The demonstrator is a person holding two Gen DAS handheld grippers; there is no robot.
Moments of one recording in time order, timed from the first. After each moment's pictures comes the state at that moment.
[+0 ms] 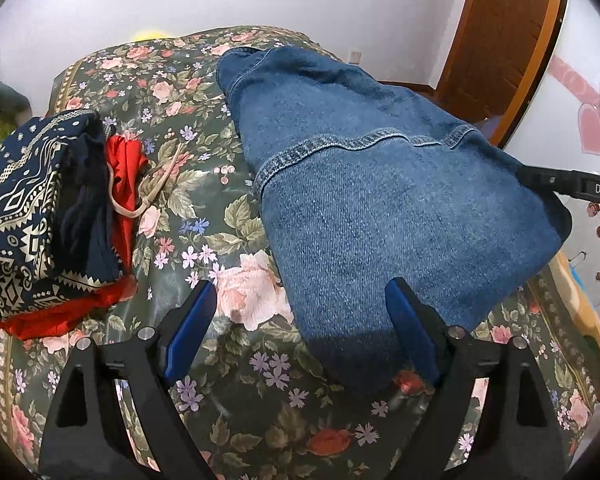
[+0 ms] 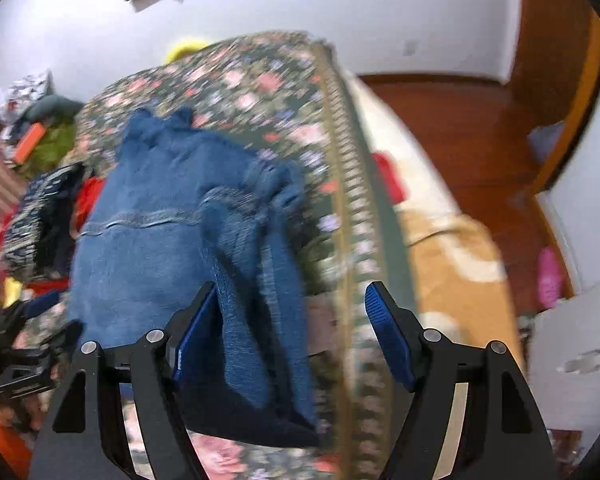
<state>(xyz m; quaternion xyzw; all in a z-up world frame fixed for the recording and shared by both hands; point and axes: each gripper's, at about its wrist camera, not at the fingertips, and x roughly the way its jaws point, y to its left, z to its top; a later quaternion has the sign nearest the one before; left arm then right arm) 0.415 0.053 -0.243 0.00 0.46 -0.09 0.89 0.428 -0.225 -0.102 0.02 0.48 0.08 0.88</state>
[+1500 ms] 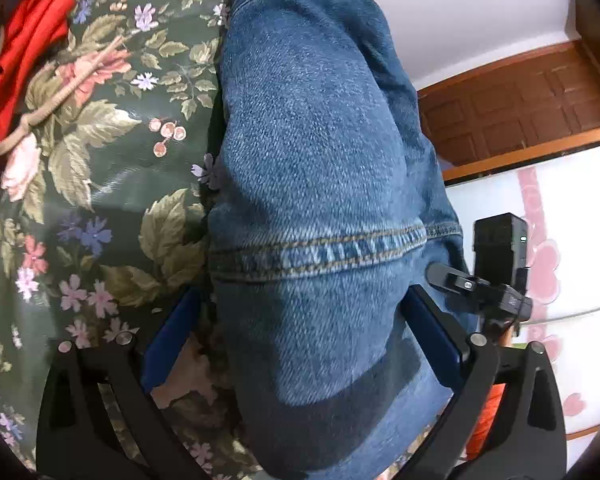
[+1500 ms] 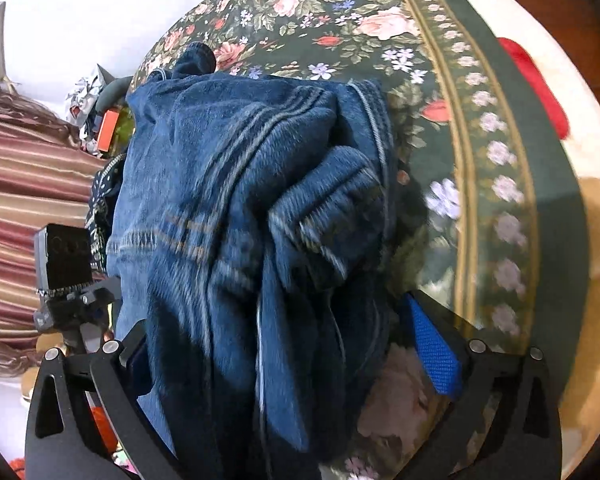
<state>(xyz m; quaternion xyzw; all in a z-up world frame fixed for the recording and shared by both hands) 0.525 0.088 -0.292 -0.31 0.57 -0.19 0.74 0.527 -0.217 -0.203 0.21 0.62 0.30 0.70</state>
